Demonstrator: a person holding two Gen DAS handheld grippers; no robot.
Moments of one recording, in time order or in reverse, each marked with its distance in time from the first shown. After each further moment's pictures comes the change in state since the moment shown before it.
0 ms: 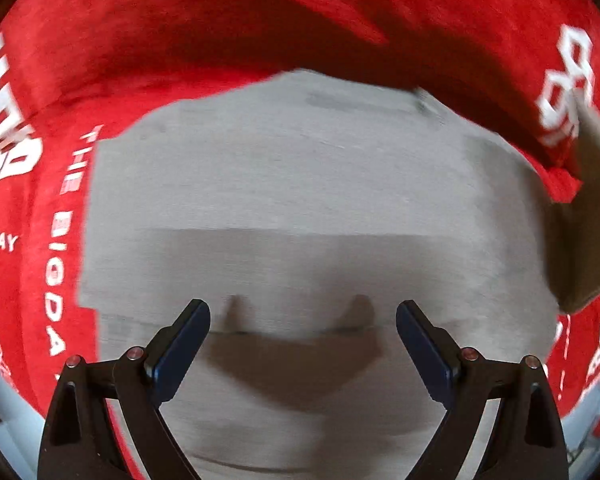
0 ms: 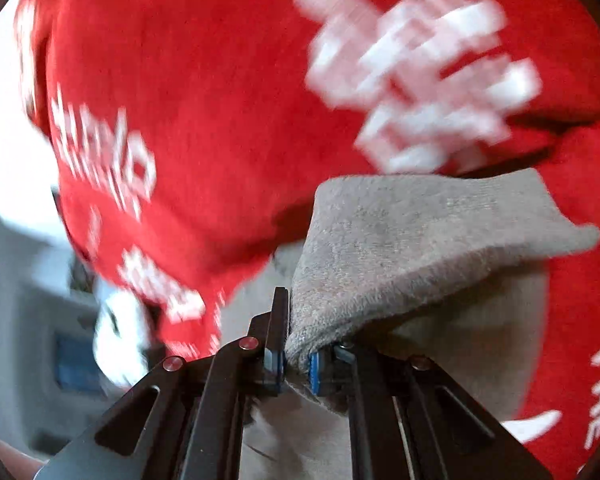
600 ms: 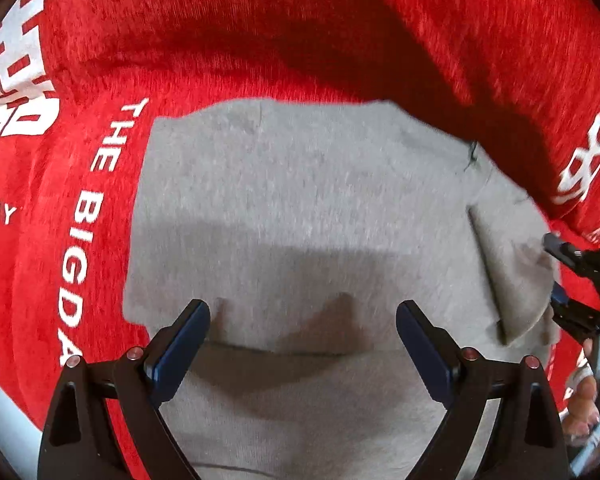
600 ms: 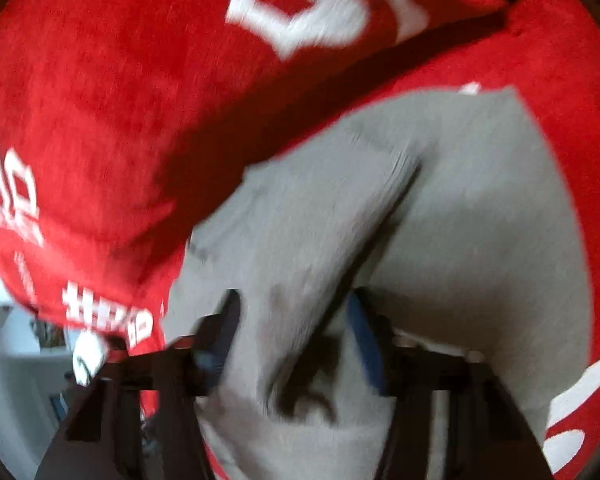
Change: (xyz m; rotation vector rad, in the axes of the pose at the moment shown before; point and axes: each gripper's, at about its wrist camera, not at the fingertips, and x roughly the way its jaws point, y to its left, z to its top) left arm -0.002 0.075 0.005 -0.126 -0.038 -0.113; right arm 0.054 -0.040 -0.010 0.357 -0.035 -0.170
